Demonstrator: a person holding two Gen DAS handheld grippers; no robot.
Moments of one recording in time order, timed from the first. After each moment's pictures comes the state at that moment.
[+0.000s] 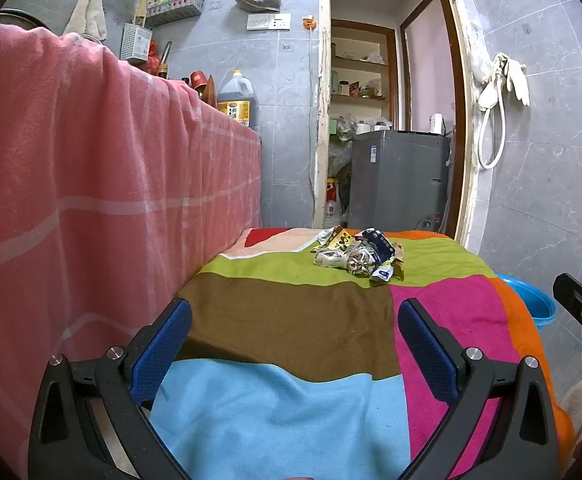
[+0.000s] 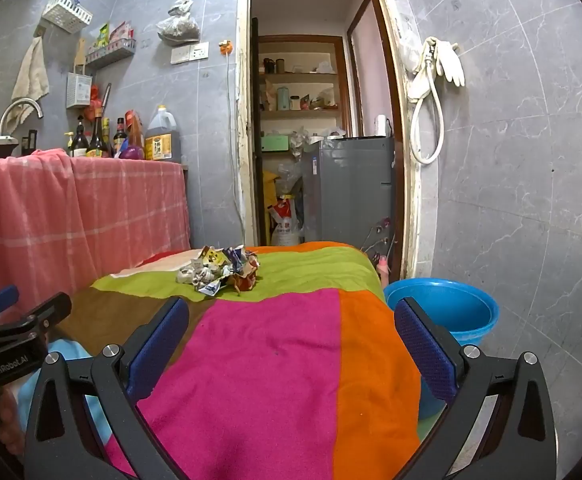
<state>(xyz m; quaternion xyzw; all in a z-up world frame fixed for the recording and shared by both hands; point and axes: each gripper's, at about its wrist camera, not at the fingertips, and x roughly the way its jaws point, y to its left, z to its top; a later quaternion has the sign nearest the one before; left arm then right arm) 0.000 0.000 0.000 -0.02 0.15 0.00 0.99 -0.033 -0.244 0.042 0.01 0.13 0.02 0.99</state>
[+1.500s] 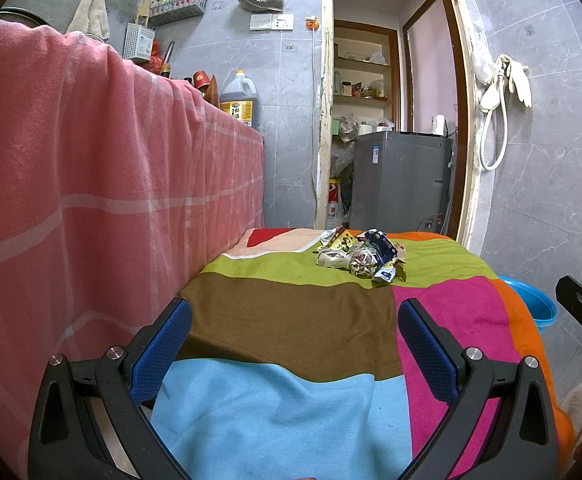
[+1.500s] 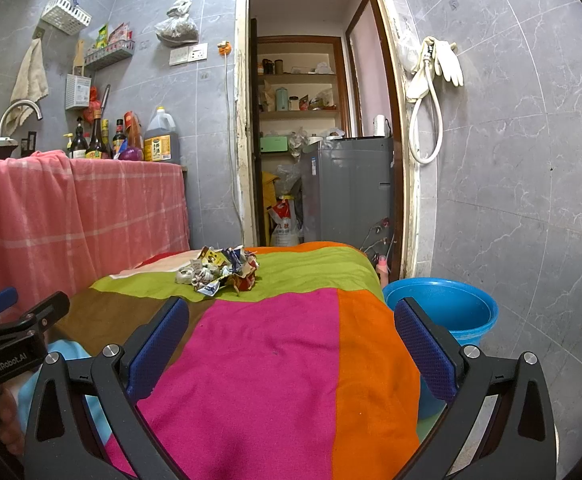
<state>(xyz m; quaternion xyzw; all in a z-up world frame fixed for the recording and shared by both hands) 0.002 -0.004 0.000 -0.02 0.15 0.01 0.99 -0.034 -0.246 0.042 0.02 0.13 0.02 0.99</state>
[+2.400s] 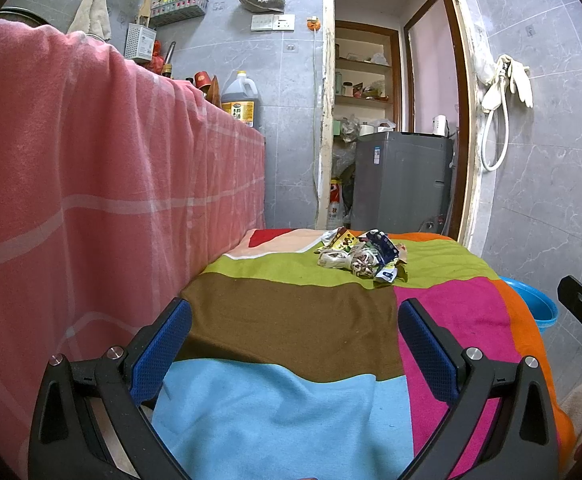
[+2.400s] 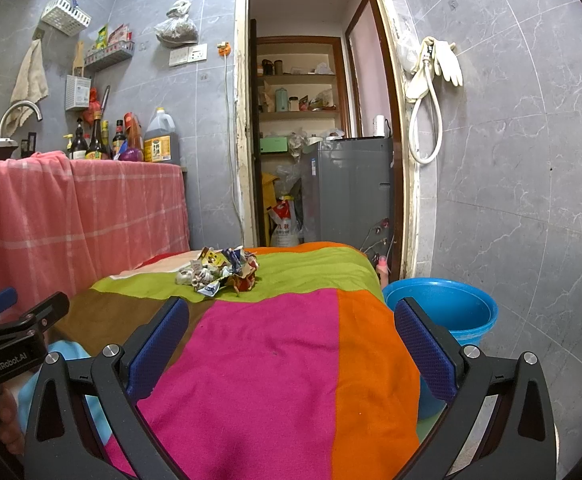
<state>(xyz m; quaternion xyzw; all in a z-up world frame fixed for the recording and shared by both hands) 0.001 -0.004 -0.001 -0.02 0.15 0.01 0.99 -0.033 -0.244 0.039 0.02 0.12 0.02 0.99</state>
